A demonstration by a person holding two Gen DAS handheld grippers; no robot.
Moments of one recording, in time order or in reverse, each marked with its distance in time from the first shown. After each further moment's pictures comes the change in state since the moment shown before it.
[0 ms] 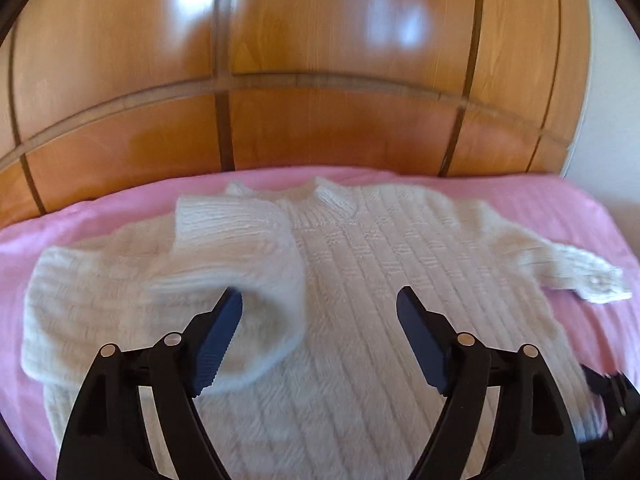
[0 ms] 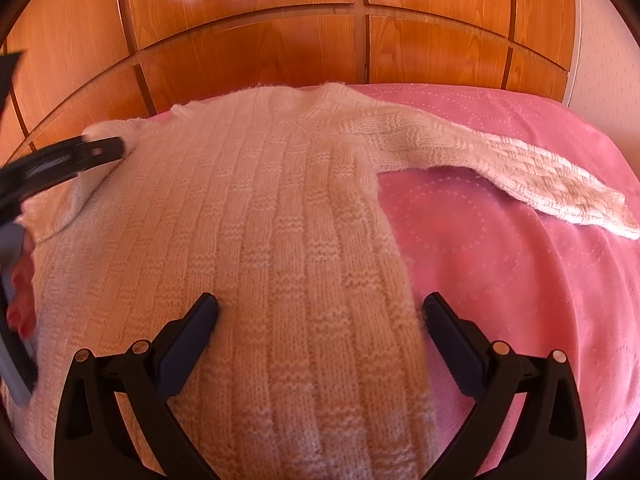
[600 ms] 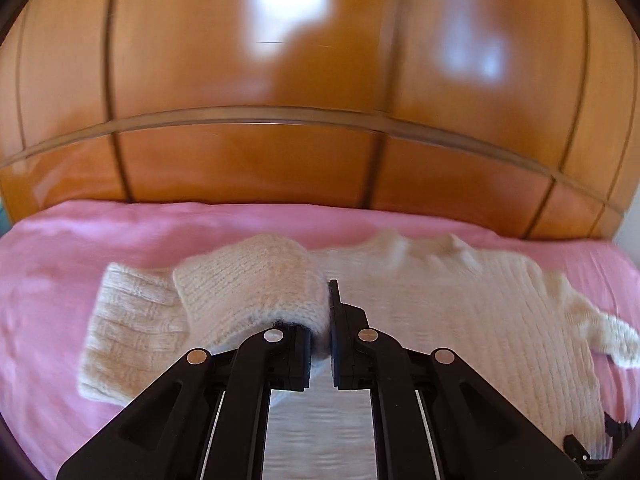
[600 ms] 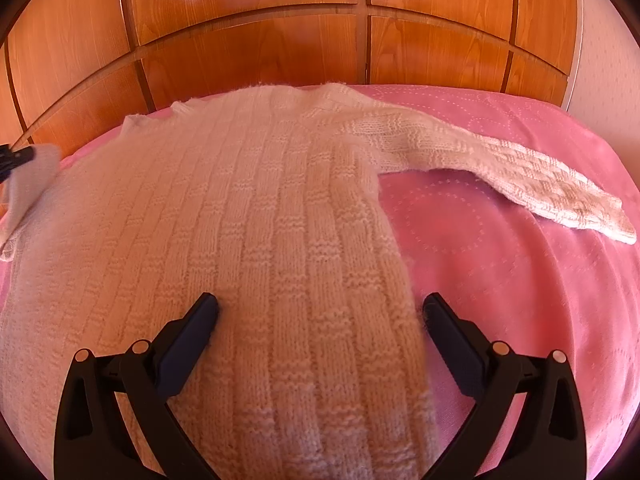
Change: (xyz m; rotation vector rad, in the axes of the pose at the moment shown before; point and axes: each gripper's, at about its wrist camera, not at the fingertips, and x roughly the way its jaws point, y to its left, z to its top) left arm -0.029 0.100 0.030 -0.148 -0.043 0.200; right arm -0.003 0.002 0.000 -0.014 0.004 -0.014
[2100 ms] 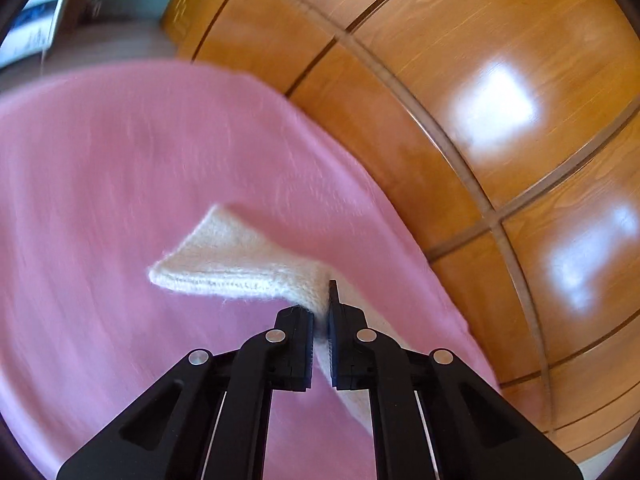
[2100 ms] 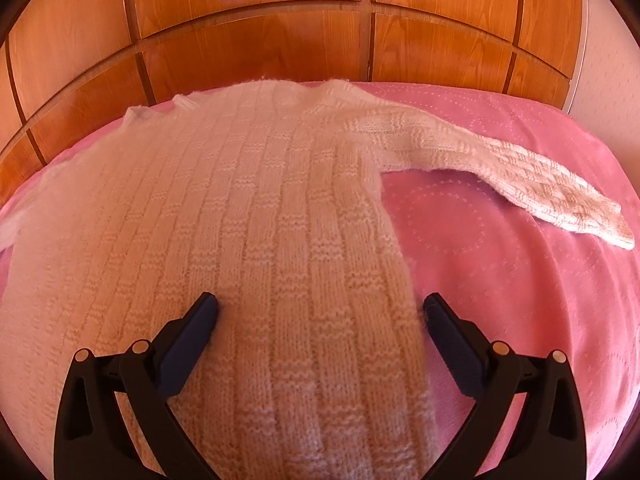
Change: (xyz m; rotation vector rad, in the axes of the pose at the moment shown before) left arm -0.096 0.445 -0.058 -0.886 -0.033 0.159; right arm -0.002 0.004 -0.004 -0.017 0.016 -0.019
